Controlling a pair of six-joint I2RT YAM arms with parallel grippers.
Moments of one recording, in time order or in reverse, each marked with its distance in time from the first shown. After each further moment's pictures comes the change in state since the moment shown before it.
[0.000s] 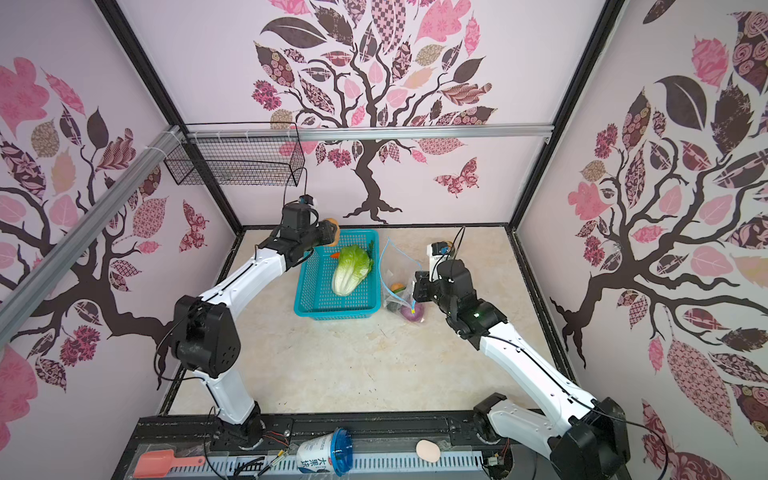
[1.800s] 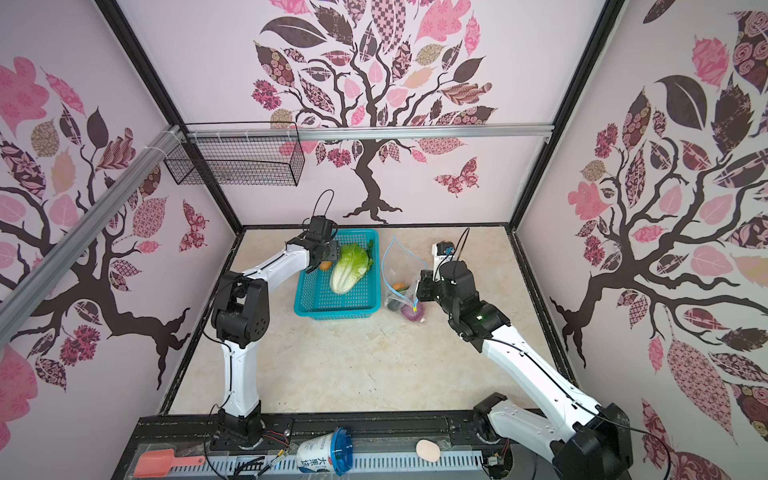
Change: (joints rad) left arm -0.011 0.387 0.218 -0.241 -0.365 0.163; right arm 0.000 -0.033 -0.009 -0.012 0.088 -0.004
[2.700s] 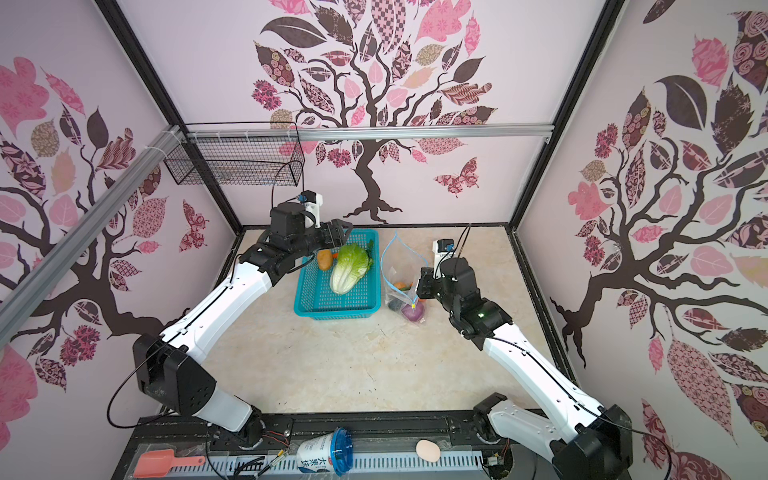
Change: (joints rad) left arm -0.079 -0.591 -0.236 0.115 0.424 -0.206; right arm 0.000 0.002 0.037 -0.031 0.000 0.005
